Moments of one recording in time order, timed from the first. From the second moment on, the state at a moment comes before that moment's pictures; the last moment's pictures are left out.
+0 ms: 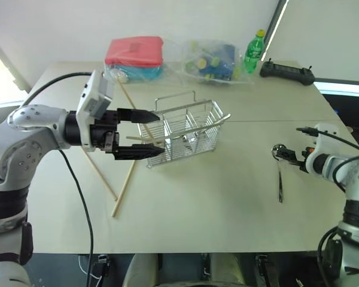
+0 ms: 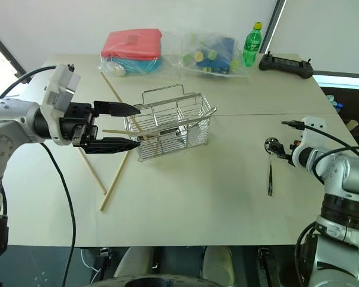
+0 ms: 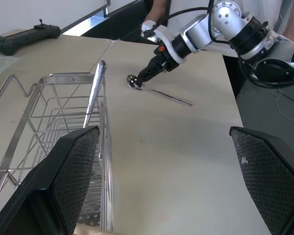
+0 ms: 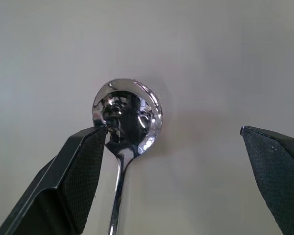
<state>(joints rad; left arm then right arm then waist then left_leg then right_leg) -0.63 0.88 0.08 -0.34 -0.86 0.85 -1.10 -0.49 -0.65 -0.43 0.00 0.44 1.37 0.19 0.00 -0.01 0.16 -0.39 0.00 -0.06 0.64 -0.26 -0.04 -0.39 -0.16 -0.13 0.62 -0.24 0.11</state>
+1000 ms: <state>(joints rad) -0.71 0.87 0.00 -0.34 -0.83 0.84 -1.20 -0.52 -0.61 -0.36 0.00 0.36 1.51 0.22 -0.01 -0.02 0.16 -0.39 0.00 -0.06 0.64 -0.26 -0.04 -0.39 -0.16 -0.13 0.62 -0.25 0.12</state>
